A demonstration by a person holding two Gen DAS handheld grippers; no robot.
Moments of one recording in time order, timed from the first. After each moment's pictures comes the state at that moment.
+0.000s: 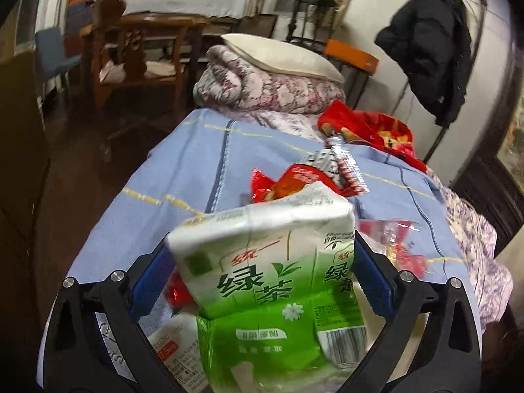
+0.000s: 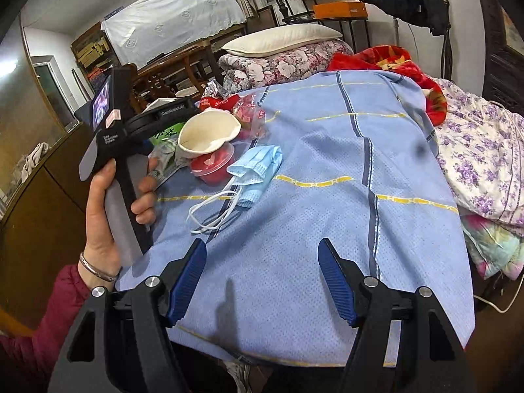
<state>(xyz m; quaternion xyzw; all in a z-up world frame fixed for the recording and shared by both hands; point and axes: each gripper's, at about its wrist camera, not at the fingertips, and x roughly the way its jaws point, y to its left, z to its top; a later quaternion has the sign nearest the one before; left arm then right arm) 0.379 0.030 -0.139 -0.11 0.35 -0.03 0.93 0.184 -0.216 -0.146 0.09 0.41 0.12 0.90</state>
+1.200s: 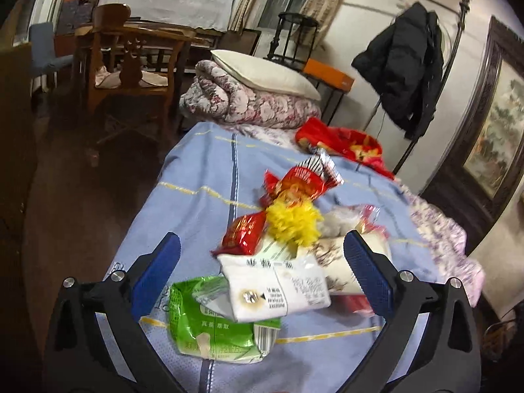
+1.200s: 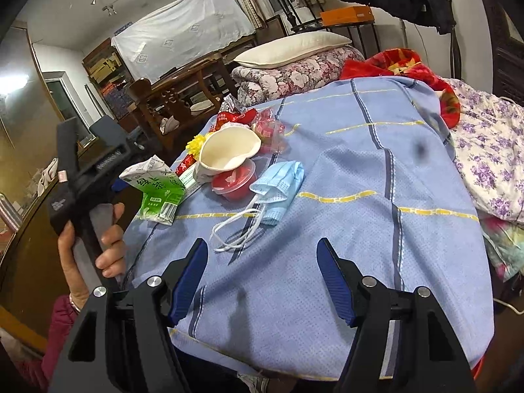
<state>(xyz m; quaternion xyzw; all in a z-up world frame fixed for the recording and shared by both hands) 0.304 0.077 -0.118 -0.13 0.31 -0.09 0.94 0.191 -0.212 -0.142 0.13 0.39 0.15 0.90</state>
